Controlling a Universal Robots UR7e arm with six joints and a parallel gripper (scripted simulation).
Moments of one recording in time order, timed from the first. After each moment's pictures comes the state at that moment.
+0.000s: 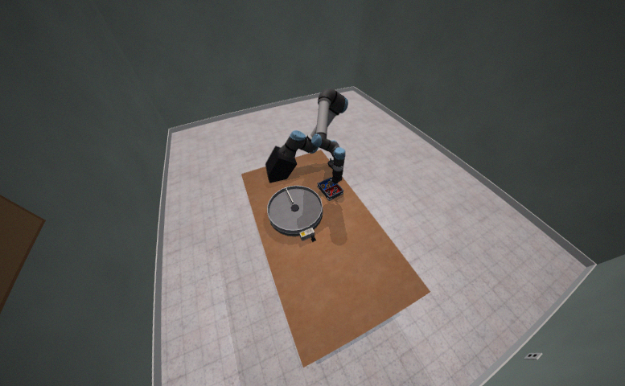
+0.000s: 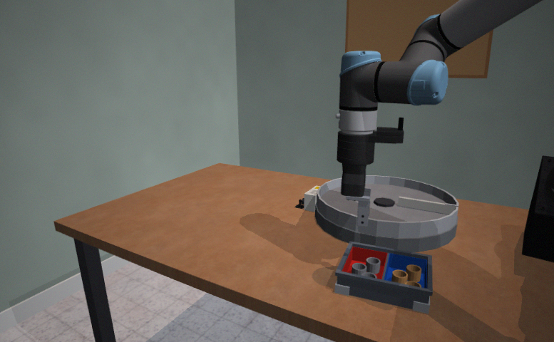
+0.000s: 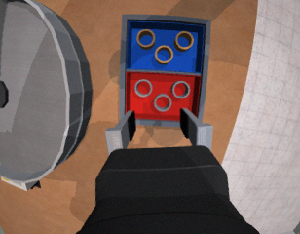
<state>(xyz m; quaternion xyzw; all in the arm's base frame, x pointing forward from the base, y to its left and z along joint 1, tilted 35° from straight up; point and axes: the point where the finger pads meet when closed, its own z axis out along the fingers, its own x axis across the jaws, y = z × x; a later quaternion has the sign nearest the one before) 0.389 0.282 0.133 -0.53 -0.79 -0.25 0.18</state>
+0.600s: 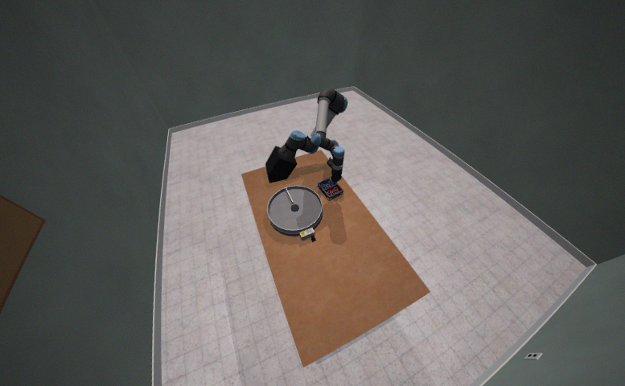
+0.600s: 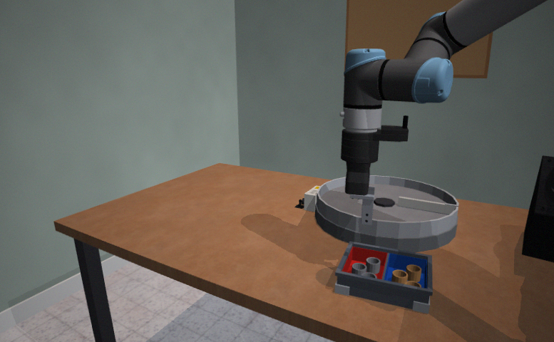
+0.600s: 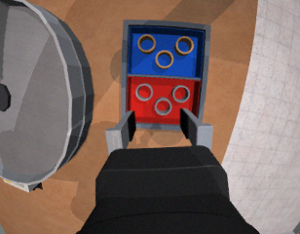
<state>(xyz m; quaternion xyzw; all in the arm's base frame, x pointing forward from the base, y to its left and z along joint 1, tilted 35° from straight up) 0.381 0.277 0.135 -0.53 -0.79 -0.25 0.18</state>
